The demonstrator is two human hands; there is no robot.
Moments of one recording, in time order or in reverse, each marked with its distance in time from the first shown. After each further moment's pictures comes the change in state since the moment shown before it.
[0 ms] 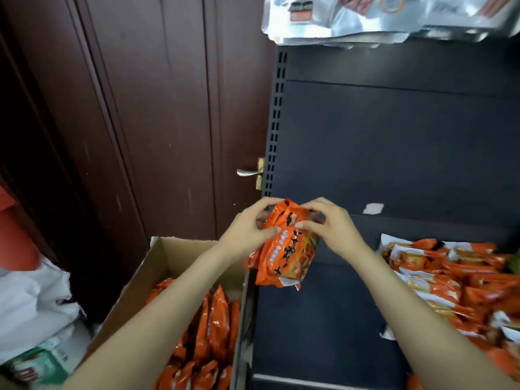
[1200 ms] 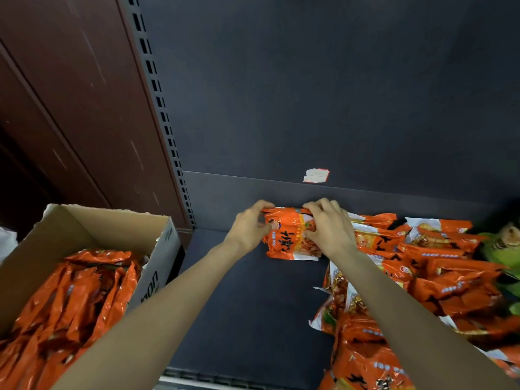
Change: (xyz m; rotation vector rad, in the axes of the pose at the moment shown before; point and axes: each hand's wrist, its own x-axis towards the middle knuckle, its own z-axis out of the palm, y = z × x) left_hand 0.118 -0.065 0.220 0.097 0.003 -0.385; right_hand -0.009 0.228 -0.077 -0.793 -0.141 0.169
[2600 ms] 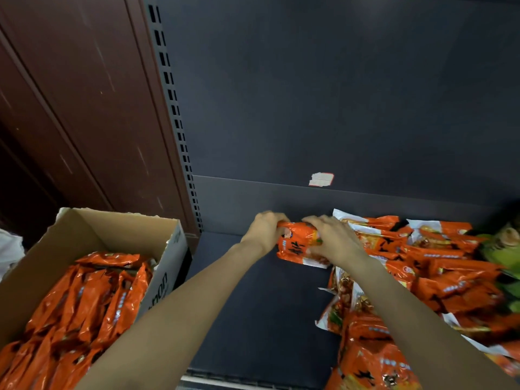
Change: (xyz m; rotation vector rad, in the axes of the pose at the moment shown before) left_hand 0.006 0.008 0.009 0.263 -0.055 0.070; right_hand -0.017 -0.008 -0.015 0.072 -0.218 -0.035
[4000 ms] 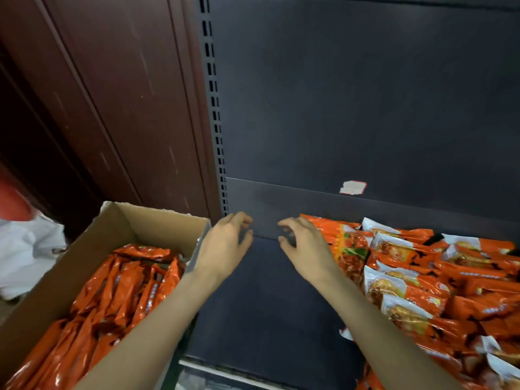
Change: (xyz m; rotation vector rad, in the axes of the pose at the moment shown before) left_hand -0.092 -0.039 -0.073 0.151 0.368 -0.036; right_hand -0.006 -0.097 0.010 0.407 0.232 -0.160
